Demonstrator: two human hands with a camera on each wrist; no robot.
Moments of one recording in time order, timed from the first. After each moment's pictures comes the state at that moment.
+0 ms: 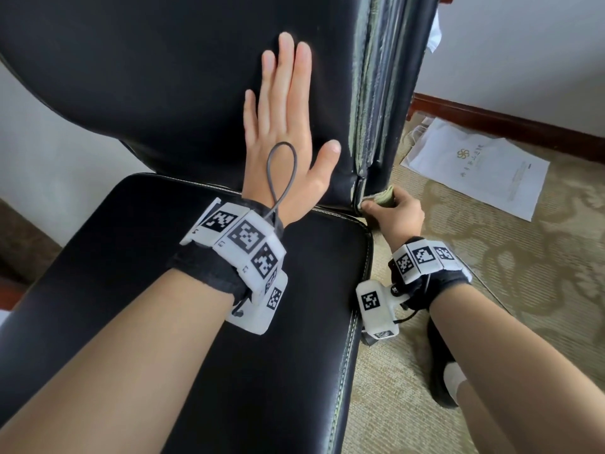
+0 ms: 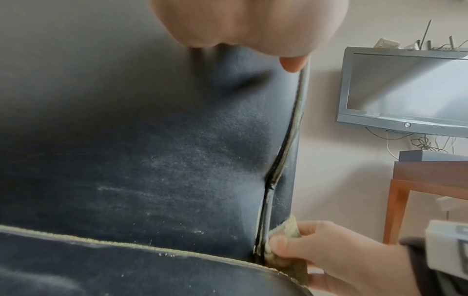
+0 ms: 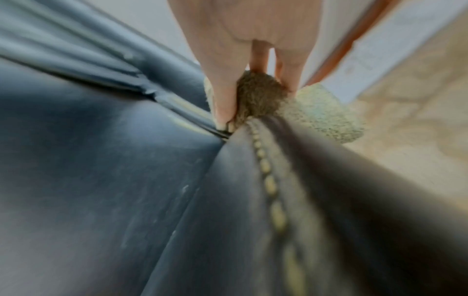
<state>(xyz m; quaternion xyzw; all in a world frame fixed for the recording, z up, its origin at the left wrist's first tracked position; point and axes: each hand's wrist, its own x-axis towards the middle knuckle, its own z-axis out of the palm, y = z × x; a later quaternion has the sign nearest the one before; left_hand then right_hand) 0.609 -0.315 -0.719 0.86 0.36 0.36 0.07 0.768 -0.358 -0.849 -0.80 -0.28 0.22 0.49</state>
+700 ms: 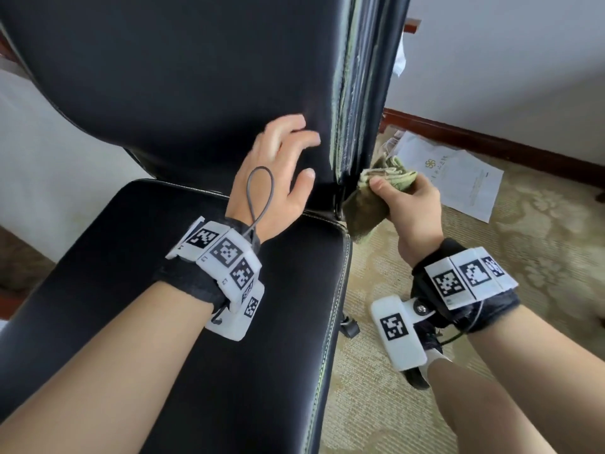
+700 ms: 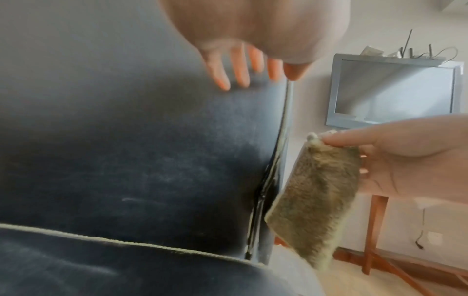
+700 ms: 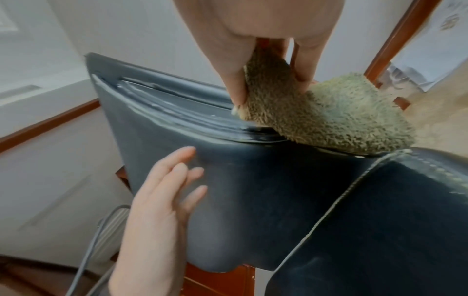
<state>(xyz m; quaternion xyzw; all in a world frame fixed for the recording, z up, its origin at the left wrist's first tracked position) 0.579 -0.334 -0.707 0.89 0.27 0.35 0.12 0.746 -0.421 -0.741 -0.65 -0.20 0.29 0.67</state>
